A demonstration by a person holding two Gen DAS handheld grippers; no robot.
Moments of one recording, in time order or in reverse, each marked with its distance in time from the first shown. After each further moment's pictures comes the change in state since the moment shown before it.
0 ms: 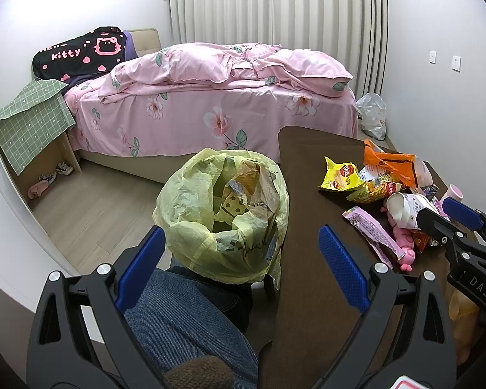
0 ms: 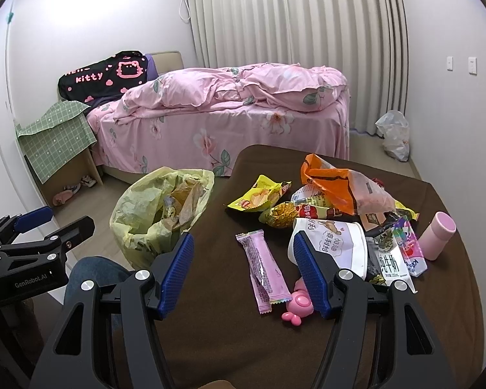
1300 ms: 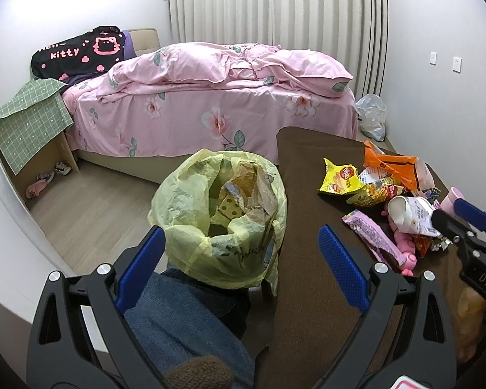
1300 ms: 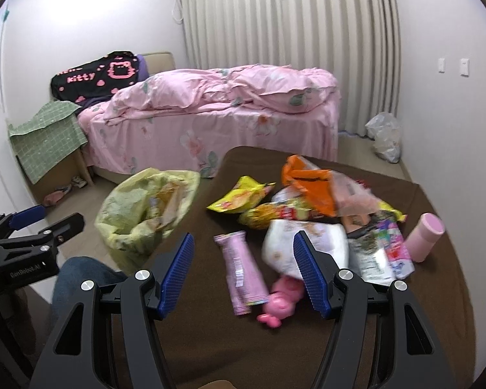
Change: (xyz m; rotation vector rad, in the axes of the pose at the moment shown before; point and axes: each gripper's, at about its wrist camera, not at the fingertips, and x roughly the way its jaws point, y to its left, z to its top) left arm 0.013 -0.002 0.007 -0.009 0.000 -0.011; right arm -0.001 -0.024 -0.003 -0.004 -0.017 -0.064
